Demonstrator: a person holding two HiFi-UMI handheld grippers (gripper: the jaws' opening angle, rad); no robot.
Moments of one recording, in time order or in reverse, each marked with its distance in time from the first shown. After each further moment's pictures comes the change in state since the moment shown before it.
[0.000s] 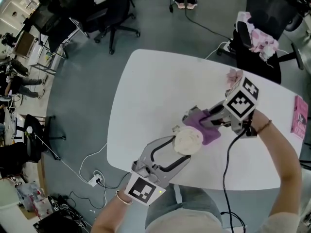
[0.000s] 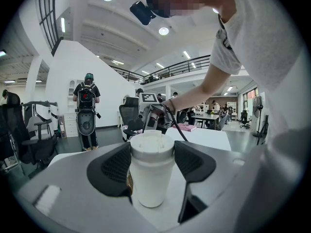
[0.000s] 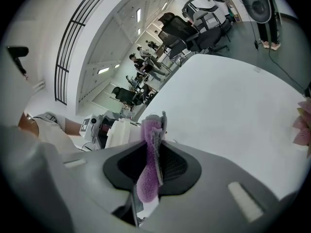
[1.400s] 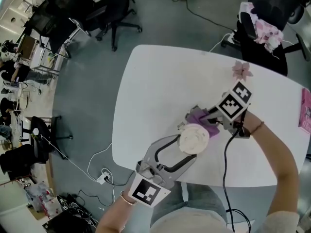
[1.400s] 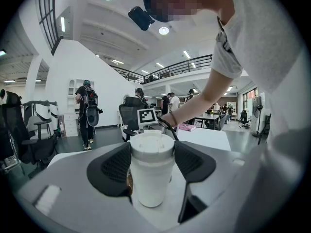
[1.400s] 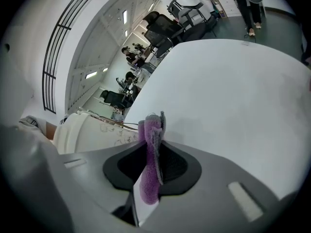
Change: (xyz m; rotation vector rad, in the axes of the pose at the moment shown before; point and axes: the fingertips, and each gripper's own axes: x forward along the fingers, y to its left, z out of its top) left arm 0.002 0.000 0.001 0.009 0.015 -0.009; right arm 0.047 -0.051 -0.015 0.114 -0.018 -0.079
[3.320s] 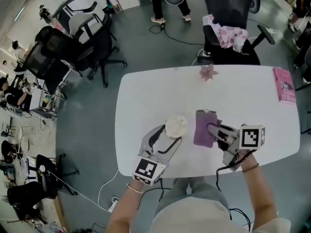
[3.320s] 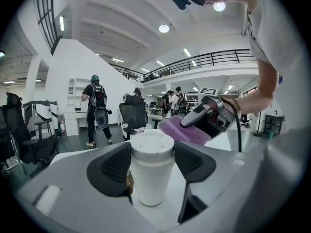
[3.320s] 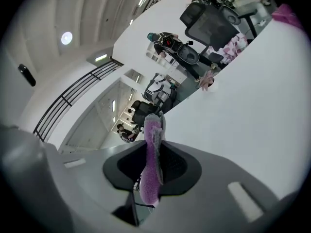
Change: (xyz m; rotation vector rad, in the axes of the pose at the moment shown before) left arm -0.001 -0.001 -0.010 -0.026 0.045 0.008; right arm -0.117 0.091 -0.093 0.365 -1.032 -0.042
